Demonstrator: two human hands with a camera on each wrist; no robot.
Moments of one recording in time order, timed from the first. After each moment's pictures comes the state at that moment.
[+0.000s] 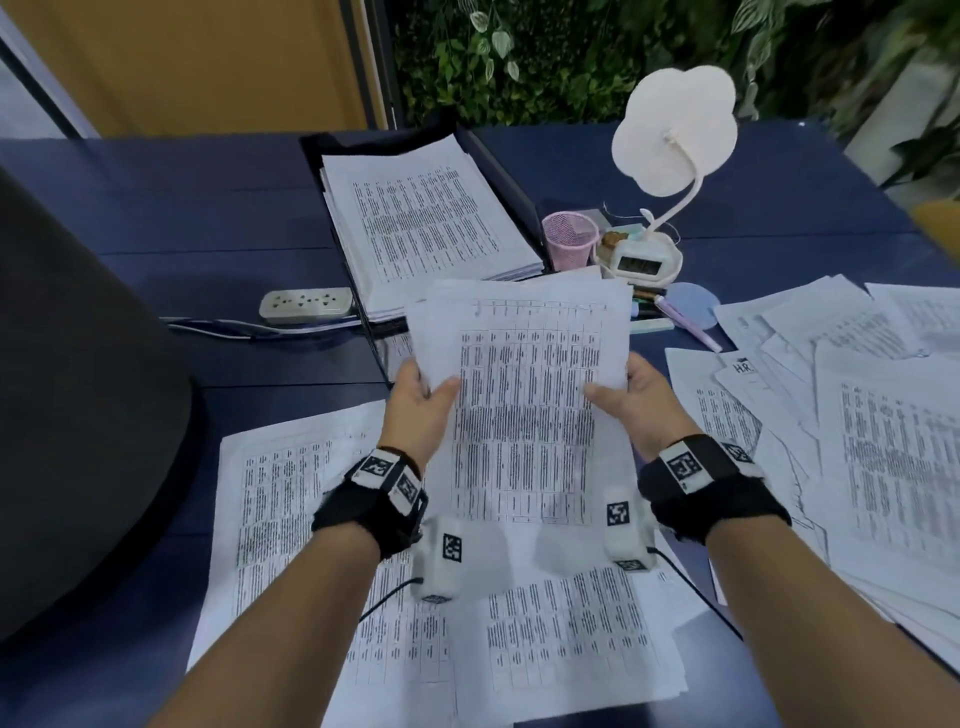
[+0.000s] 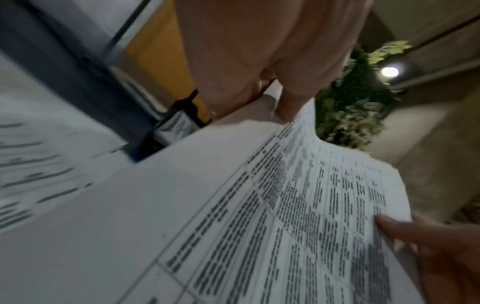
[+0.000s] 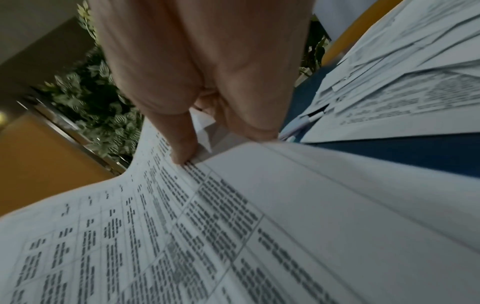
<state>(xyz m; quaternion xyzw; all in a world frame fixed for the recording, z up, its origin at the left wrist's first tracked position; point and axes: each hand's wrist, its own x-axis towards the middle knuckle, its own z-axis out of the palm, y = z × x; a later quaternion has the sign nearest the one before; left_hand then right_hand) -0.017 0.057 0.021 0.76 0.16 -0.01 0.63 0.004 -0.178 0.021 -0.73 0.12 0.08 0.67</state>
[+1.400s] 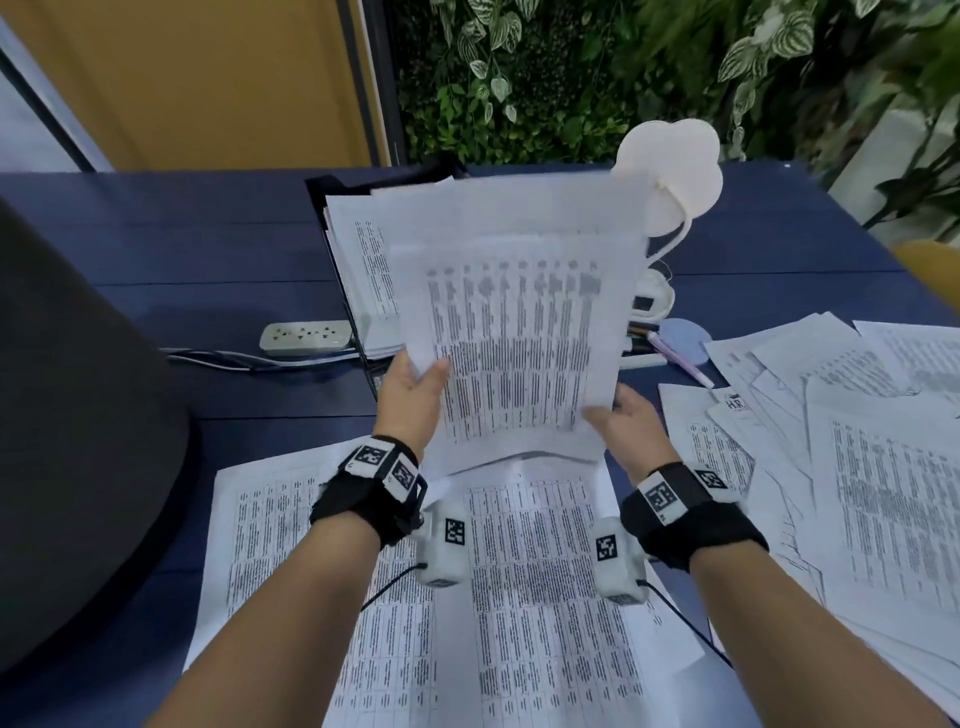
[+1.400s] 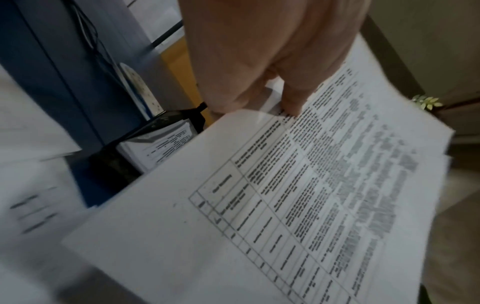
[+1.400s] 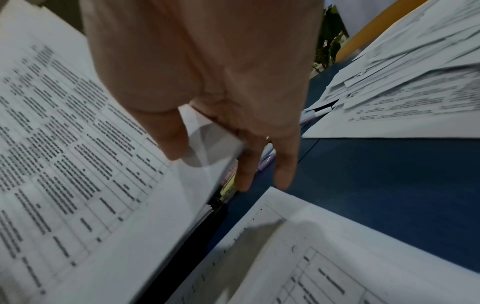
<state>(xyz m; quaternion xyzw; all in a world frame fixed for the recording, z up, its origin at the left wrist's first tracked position) 0.014 0.051 0.065 0.71 0.16 0.06 0.68 0.017 -0.174 0.028 -0.76 0.15 0.07 0.63</state>
